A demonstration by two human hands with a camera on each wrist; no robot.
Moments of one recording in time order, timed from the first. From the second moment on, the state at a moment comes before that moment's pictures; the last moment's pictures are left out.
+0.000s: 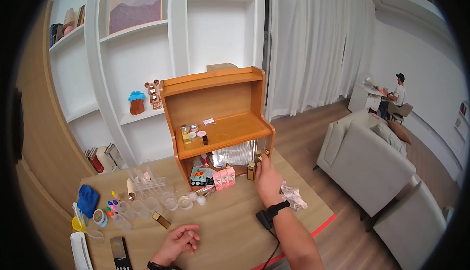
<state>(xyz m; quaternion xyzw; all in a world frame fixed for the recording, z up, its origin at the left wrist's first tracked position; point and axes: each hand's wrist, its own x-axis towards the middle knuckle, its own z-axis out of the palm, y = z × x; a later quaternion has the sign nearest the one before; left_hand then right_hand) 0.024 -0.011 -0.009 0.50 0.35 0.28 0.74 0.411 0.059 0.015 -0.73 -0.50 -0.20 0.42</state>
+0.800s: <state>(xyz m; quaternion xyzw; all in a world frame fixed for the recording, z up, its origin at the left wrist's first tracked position) 0.021 -0.009 -0.007 0.49 0.35 0.27 0.75 0.436 0.071 -0.004 -0.79 -0.44 -0.06 0.43</state>
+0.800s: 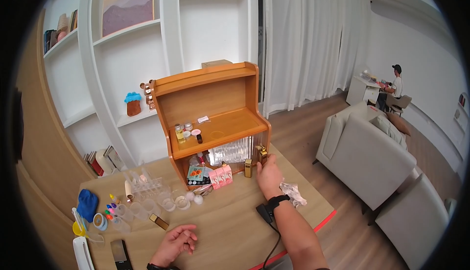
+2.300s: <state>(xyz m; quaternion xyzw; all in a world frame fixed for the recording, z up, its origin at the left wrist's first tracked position) 0.028 -0.013 -0.007 0.53 0.33 0.29 0.72 0.252 -0.017 0.019 -0.53 -0.54 0.53 0.39</state>
